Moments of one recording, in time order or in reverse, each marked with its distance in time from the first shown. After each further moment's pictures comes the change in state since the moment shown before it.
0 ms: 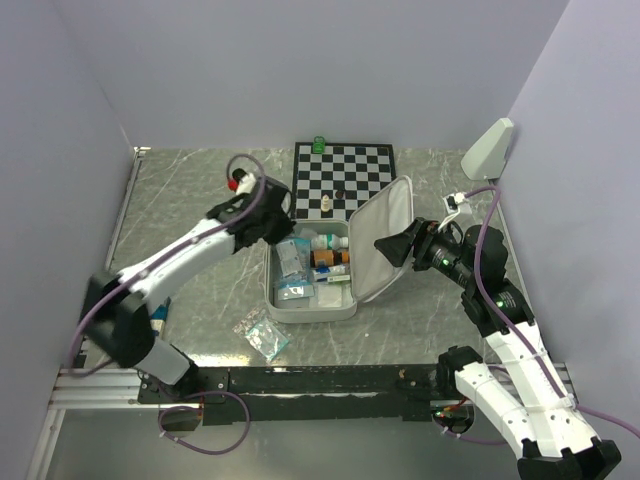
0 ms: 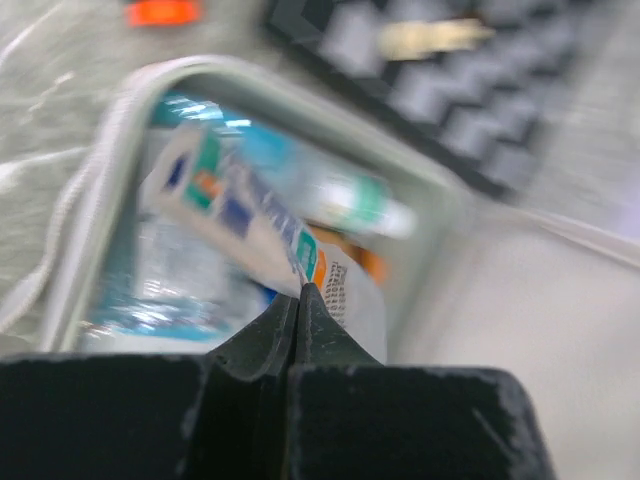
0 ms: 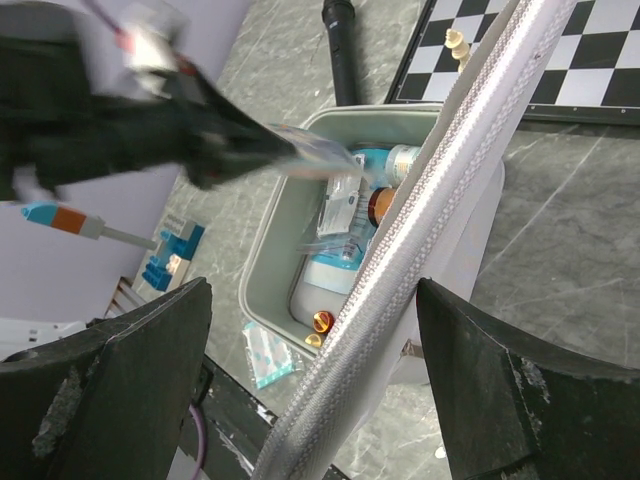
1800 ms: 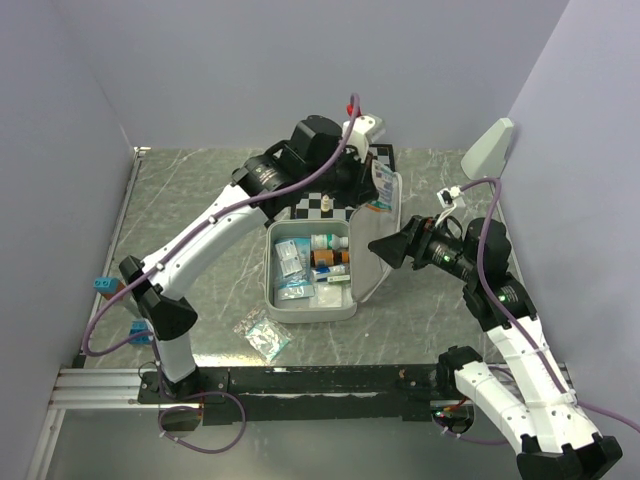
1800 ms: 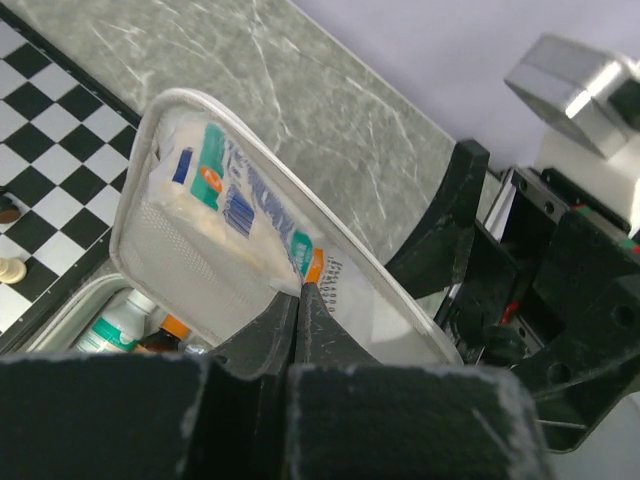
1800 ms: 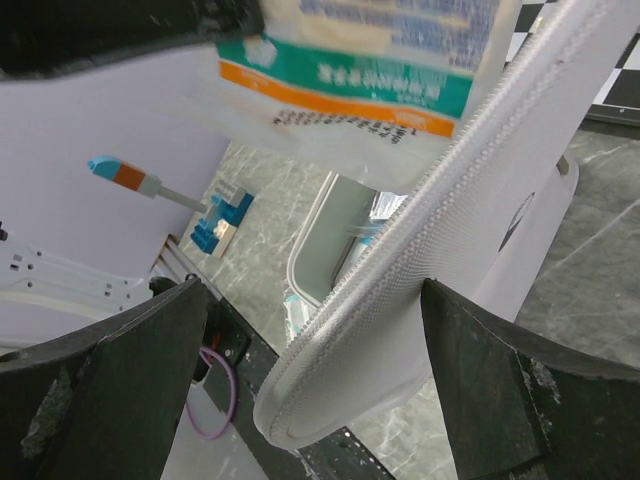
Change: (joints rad) left arm -0.225 0.210 0.860 -0.139 0.466 0.949; right arm -0.006 0.036 0.060 0.001 -0.160 0.002
